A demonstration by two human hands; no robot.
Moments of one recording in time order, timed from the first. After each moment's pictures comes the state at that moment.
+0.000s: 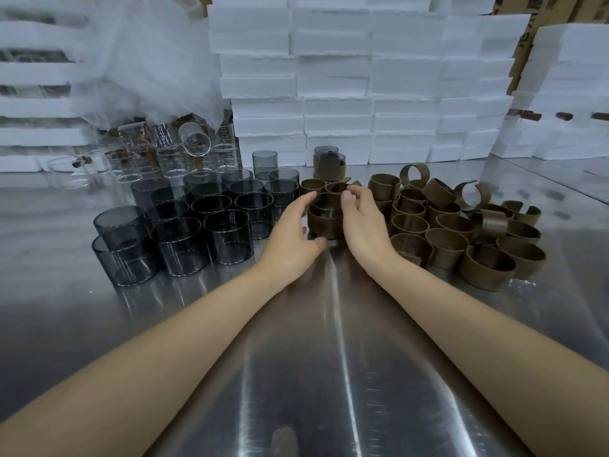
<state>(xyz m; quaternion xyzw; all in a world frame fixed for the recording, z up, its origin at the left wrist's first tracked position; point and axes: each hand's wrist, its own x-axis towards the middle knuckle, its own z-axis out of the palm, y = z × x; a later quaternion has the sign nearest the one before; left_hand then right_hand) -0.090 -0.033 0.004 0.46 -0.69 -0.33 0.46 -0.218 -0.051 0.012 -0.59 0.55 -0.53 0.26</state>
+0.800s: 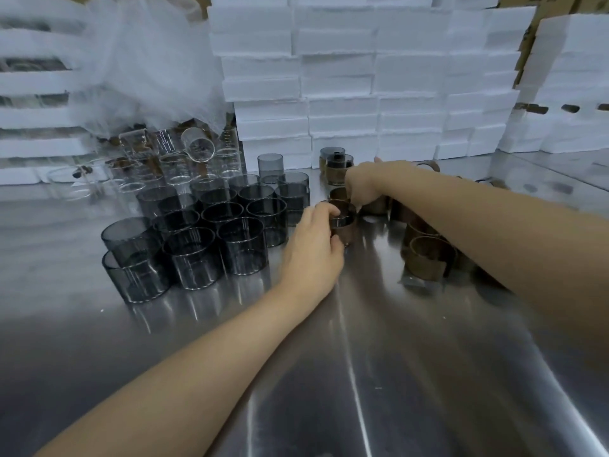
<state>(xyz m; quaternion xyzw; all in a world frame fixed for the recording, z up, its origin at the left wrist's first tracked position) -0.093 -0.025 0.004 0.50 -0.75 -0.10 0.42 -0.225 -0.148 0.080 -0.77 0.63 0.10 -0.05</state>
